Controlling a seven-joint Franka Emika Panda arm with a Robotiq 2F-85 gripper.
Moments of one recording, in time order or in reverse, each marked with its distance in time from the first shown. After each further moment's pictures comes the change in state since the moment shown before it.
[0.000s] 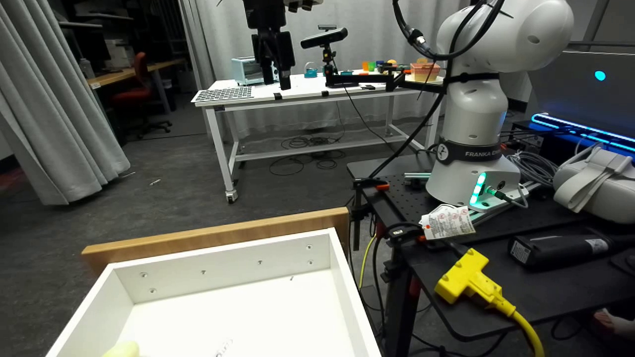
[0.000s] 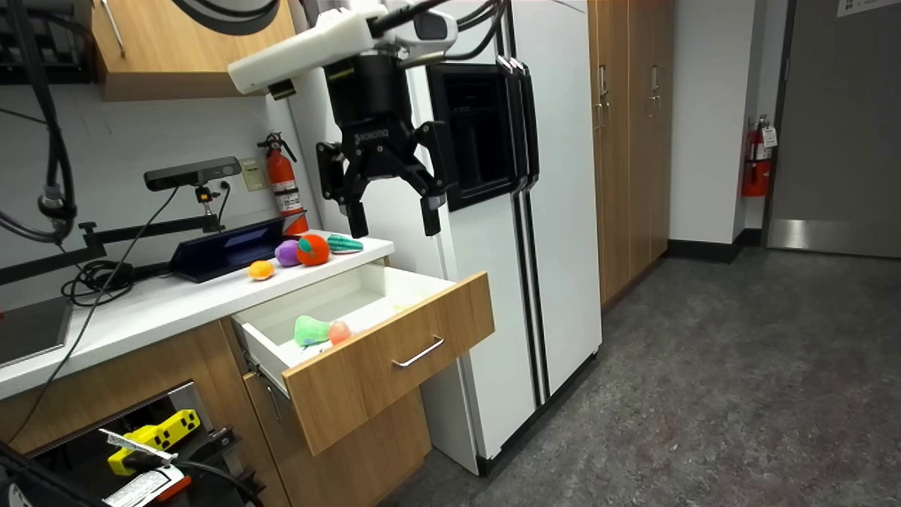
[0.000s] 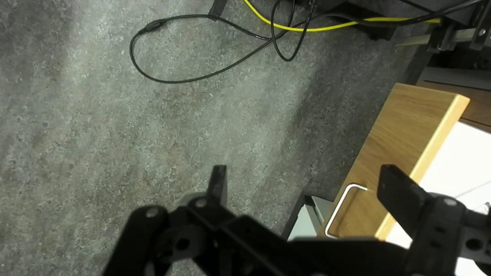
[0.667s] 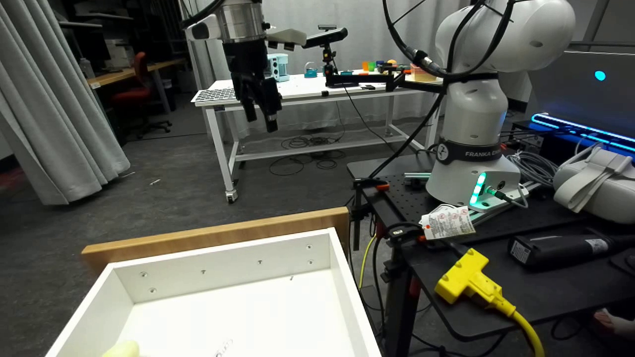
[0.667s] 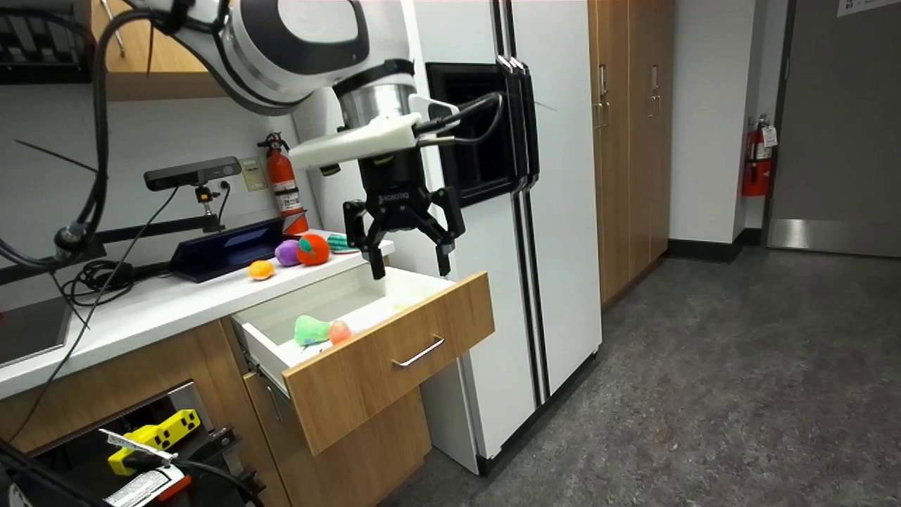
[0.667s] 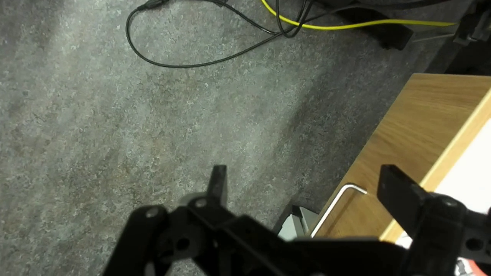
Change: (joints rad) arm 0.036 0.220 0.093 0.013 0.010 0.187 0.002
